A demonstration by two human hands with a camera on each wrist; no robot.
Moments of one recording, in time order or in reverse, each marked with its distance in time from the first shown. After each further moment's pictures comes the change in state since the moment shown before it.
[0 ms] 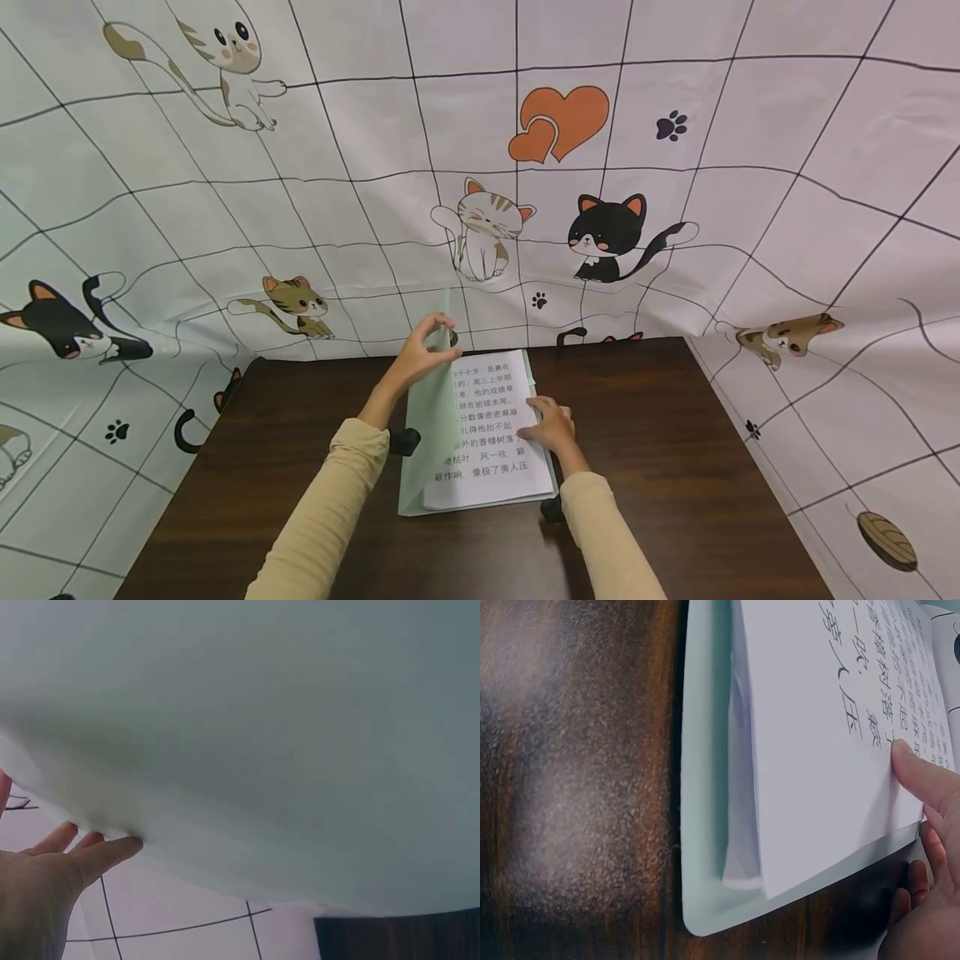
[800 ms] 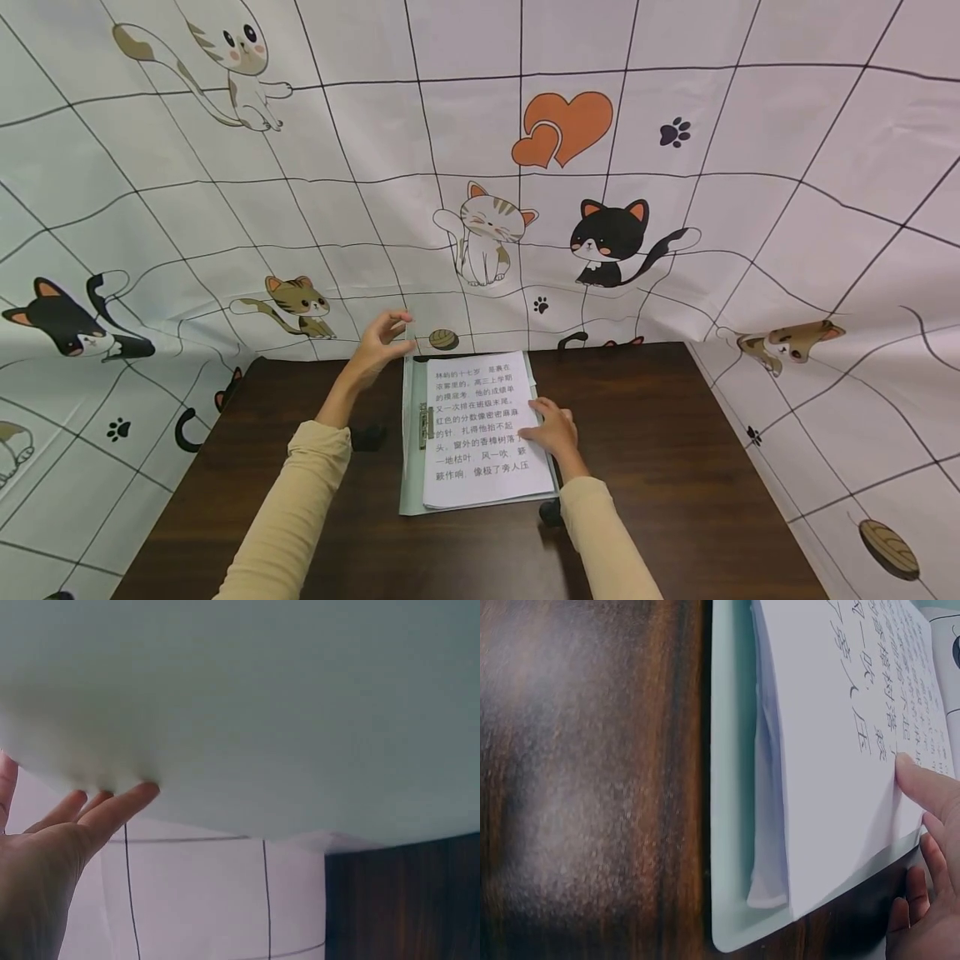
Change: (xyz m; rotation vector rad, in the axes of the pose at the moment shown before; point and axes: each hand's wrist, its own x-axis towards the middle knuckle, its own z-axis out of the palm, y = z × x) left_hand -0.014 -0.012 -0.060 -0.225 0.003 -0.035; right_hand -0.002 -0.004 -0.003 -0.038 0.031 0.003
